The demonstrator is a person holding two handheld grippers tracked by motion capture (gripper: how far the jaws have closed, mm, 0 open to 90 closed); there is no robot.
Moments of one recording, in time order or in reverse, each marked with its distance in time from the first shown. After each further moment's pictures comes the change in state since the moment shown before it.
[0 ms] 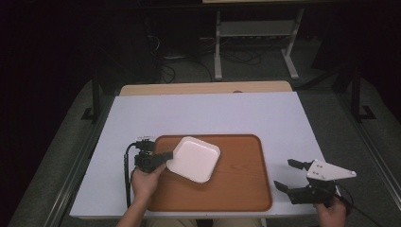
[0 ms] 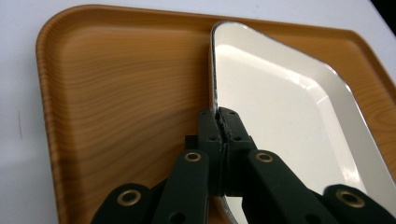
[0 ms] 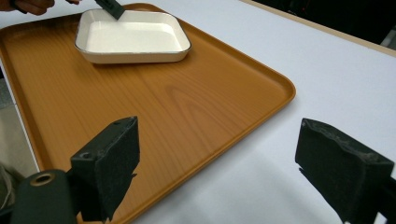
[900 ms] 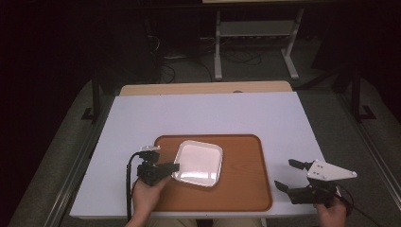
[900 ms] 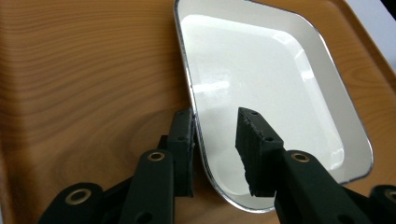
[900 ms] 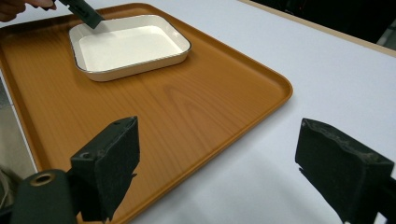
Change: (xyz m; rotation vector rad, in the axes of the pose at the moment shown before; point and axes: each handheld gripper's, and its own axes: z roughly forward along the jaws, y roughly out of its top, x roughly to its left) left arm -0.022 -0.026 -0.012 0.042 -0.026 0.062; right arm 0.000 0.000 -0.001 0.001 -0.011 0.007
